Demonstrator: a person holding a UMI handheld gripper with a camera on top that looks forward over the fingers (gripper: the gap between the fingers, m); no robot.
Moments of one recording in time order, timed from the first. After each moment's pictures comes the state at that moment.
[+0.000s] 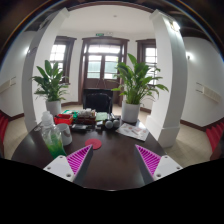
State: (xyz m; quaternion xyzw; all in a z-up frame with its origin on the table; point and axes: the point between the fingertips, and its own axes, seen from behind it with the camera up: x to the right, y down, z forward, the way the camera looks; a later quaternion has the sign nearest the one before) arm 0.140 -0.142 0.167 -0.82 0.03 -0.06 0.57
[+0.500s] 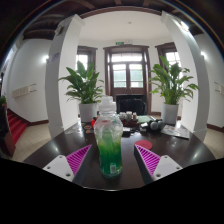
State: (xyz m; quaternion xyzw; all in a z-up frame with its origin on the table) arm -0.047 -0.116 0.113 -0.78 -0.05 0.06 0.62
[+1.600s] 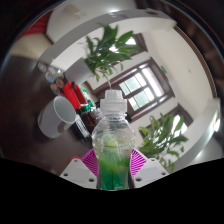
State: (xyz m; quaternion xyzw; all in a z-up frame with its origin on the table) arm 0.041 0.060 0.144 -0.68 -0.34 -0.34 0.54
